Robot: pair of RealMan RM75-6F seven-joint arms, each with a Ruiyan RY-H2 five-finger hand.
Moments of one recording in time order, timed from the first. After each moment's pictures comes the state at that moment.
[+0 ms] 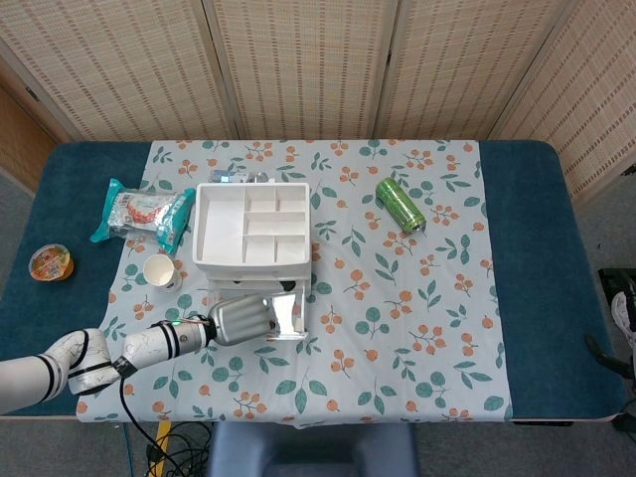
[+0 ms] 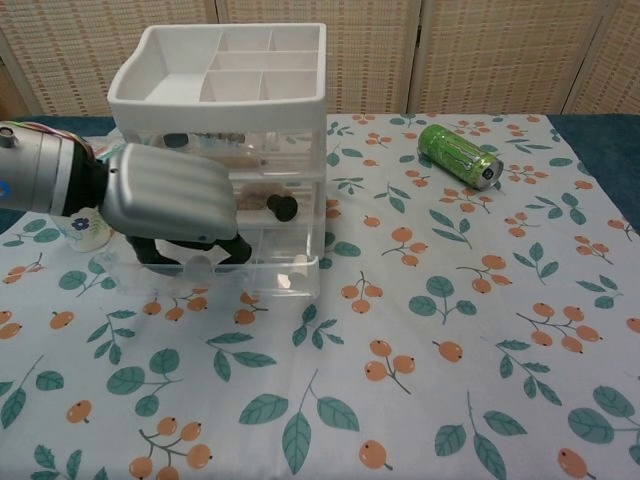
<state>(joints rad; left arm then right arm) -1.11 -1.28 0.12 -1.45 1.84 0.71 0.19 0.00 -1.03 0.12 -1.63 -1.40 1.54 0.08</state>
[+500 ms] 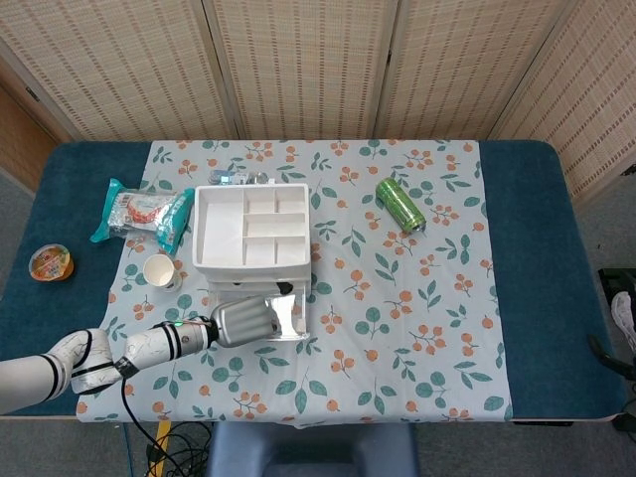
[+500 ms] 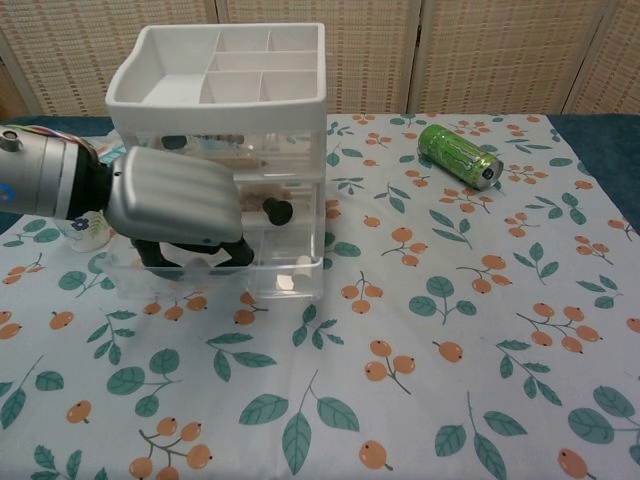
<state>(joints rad) -1.12 -1.29 0.13 -1.43 1.85 0.75 0.16 -0.01 -1.03 0.13 -1.63 -1.40 1.55 0.08</state>
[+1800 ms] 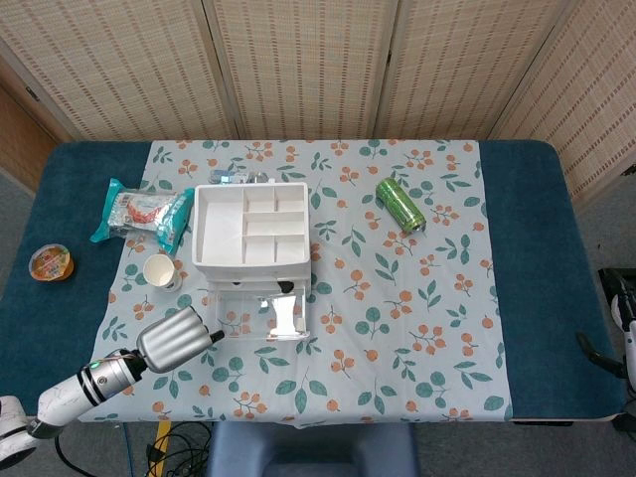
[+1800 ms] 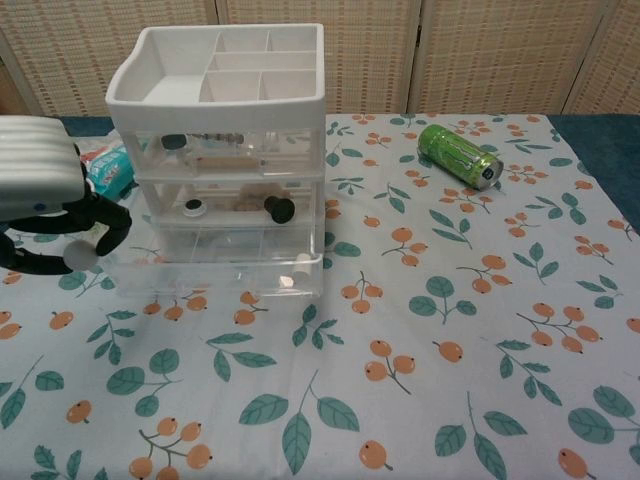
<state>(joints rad) -0.76 -1.11 0.19 -1.58 1.89 1.15 0.26 0.00 -1.03 0.12 -1.65 -1.45 1.57 0.08</state>
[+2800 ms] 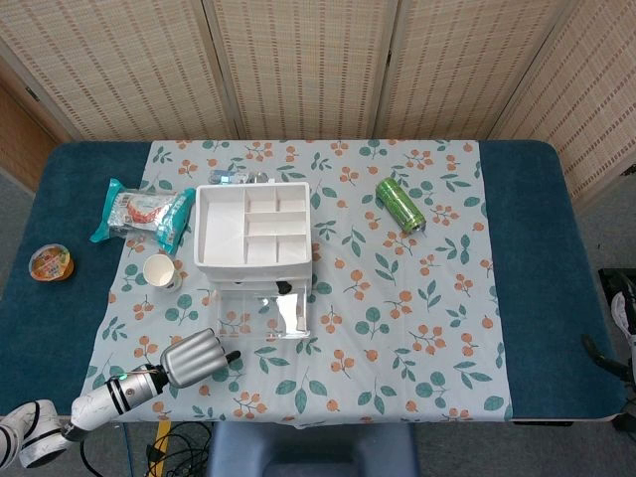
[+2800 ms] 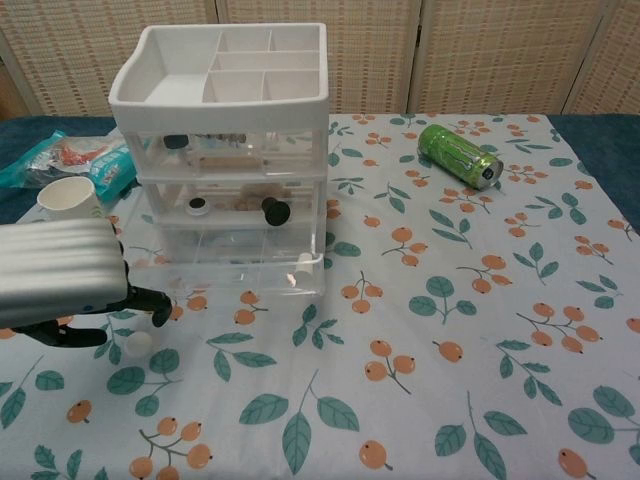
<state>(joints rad) -0.71 -1.35 0.19 -1.35 1.95 1.12 0.27 -0.01 -1.03 0.12 -1.64 -1.44 1.58 0.09</state>
